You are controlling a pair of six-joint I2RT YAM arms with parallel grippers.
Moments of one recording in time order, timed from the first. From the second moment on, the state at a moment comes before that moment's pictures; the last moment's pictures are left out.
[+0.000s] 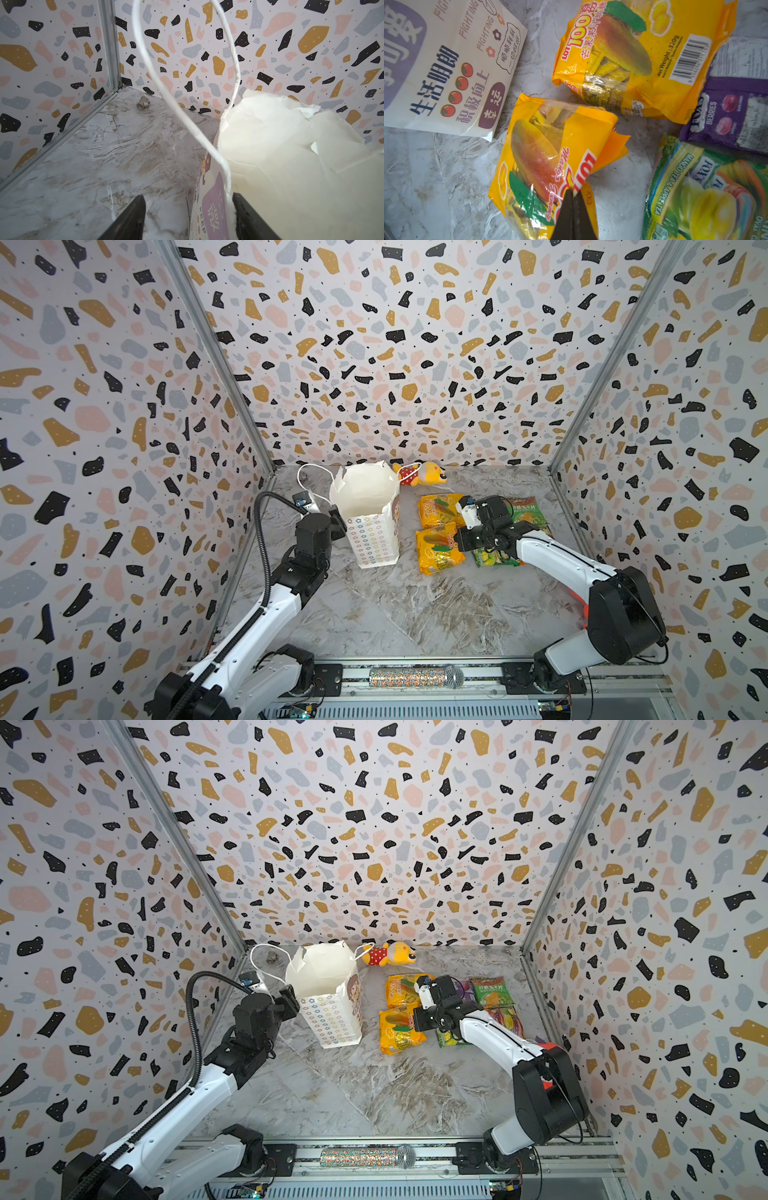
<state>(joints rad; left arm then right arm) -0.34 0.99 0.70 -0.04 -0.43 -0.43 0.45 1.50 1.02 -0.40 -0.22 0.18</state>
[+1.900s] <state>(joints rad) -0.34 0.68 0.56 0.05 -0.30 -0.36 0.47 1.39 0.90 -0.16 -0.29 0.27</state>
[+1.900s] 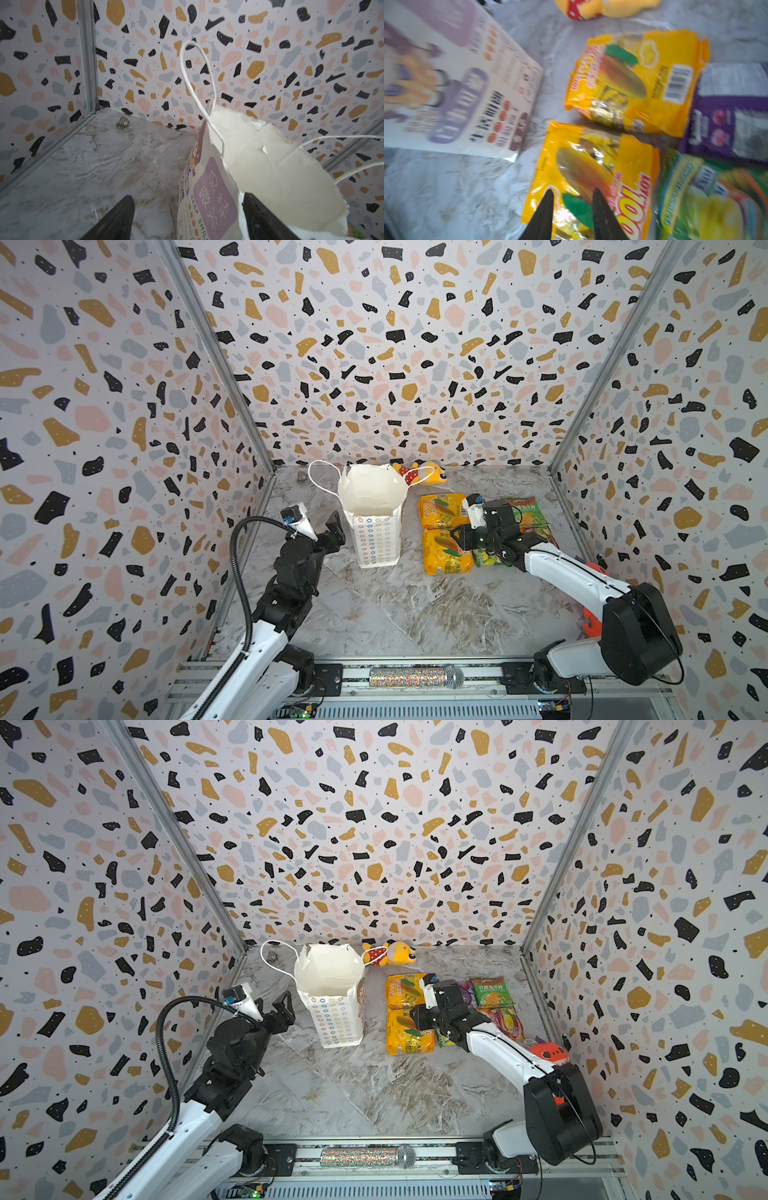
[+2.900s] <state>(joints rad) -0.34 0.60 0.20 0.37 -0.55 -0.32 0.53 1.61 0.85 0.12 -0.34 0.27</state>
